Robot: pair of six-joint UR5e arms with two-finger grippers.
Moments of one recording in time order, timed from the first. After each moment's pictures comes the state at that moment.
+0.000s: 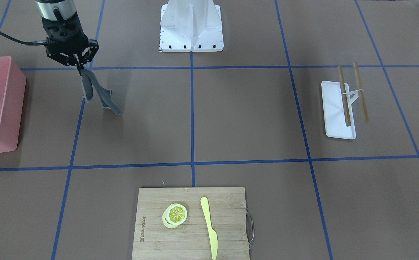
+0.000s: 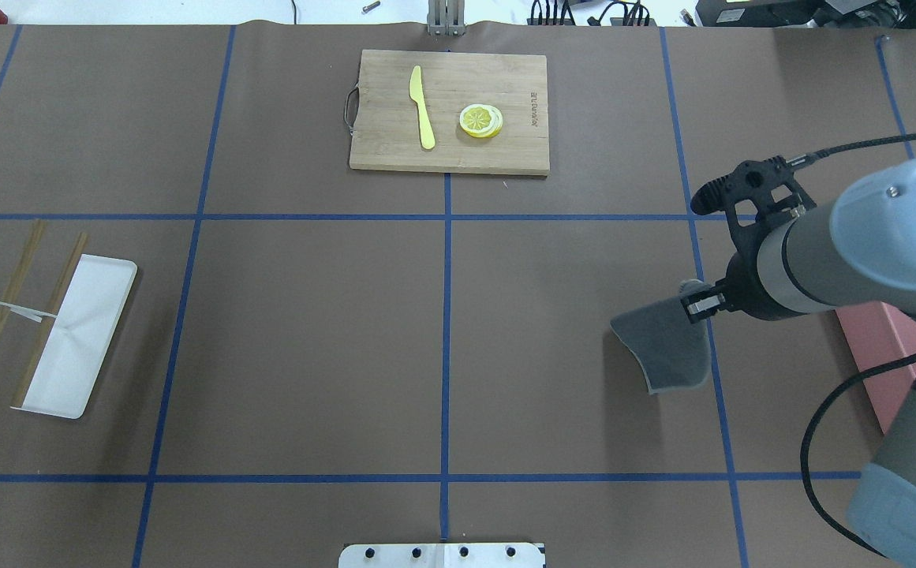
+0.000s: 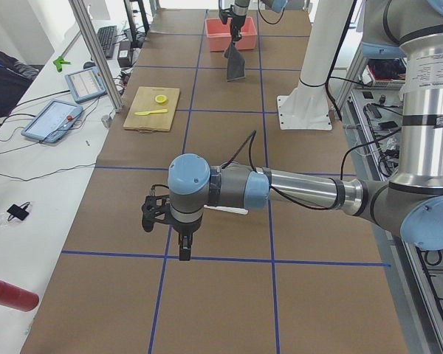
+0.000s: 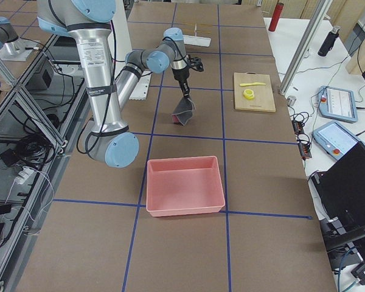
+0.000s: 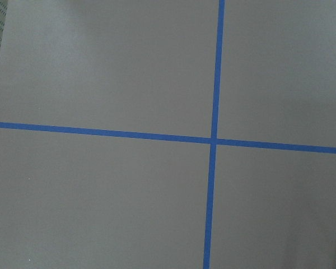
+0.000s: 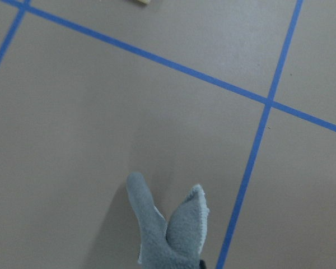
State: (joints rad) left arm -1.69 -1.53 -1.75 -1.52 -2.33 -0.06; right arm 0.66 -1.31 2.32 -1.85 1.83 0.75
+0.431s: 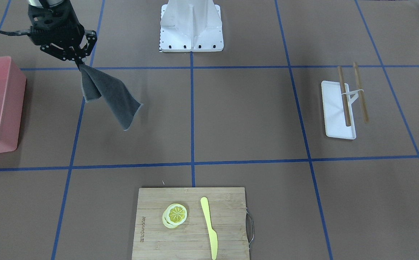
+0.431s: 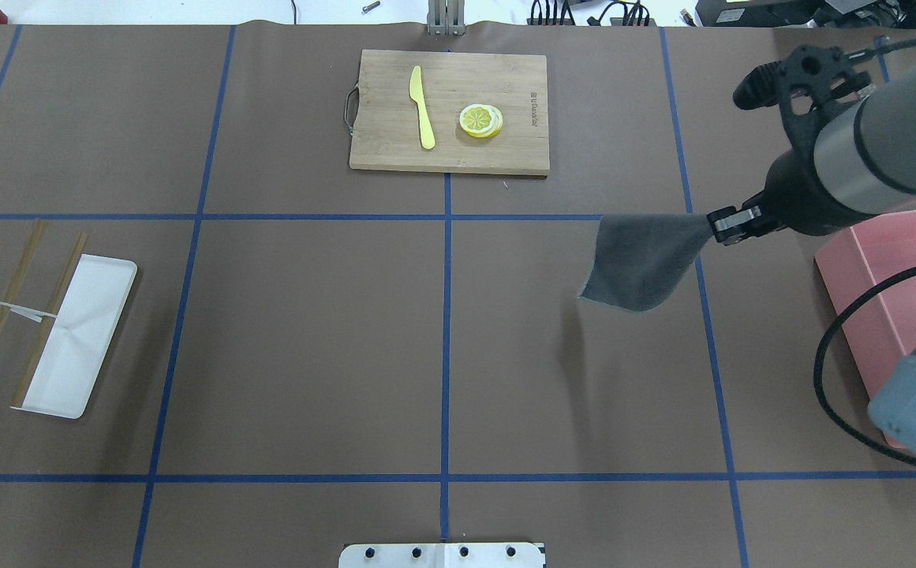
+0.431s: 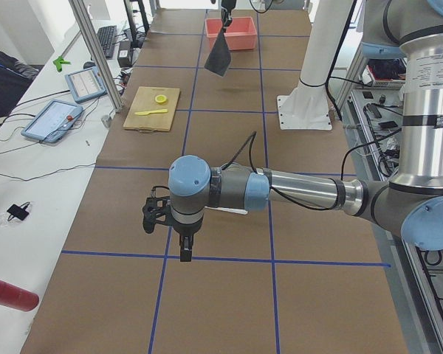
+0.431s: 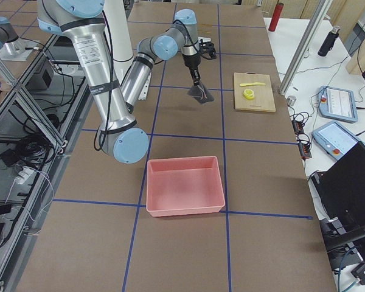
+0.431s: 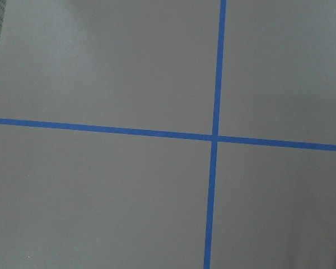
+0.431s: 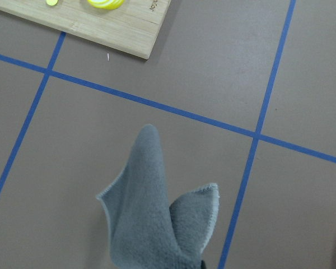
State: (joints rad) left arm -1.69 -1.53 -1.75 -1.52 -2.33 -0.06; right arm 0.89 -1.23 2.31 -1.95 2.02 0.61
